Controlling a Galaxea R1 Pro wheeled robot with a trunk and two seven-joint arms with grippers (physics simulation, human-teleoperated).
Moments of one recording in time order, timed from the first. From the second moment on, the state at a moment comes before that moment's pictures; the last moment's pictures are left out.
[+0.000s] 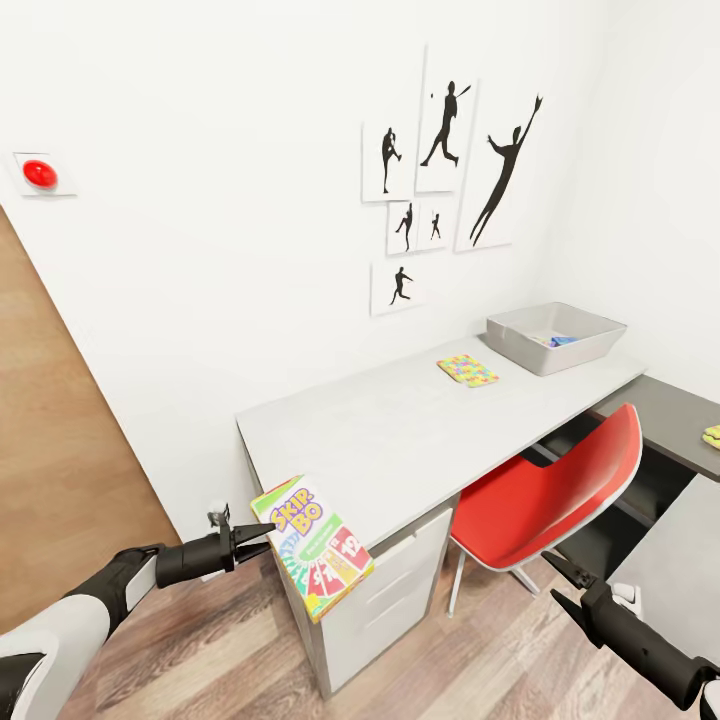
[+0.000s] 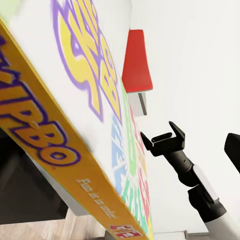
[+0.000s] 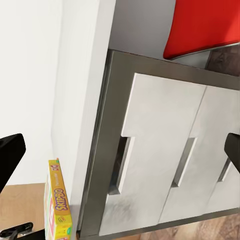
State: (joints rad) left arm -0.81 0.23 0.05 -0.19 0.24 0.56 -1.42; right arm -0.07 -0.28 -0.34 -1.22 -1.18 0.74 0.40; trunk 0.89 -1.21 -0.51
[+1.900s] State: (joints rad) left arm -0.80 0.24 0.06 -0.19 0.24 0.57 -1.42; right arm -0.07 -0.28 -0.34 -1.22 -1.18 0.74 0.40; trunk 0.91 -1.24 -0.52
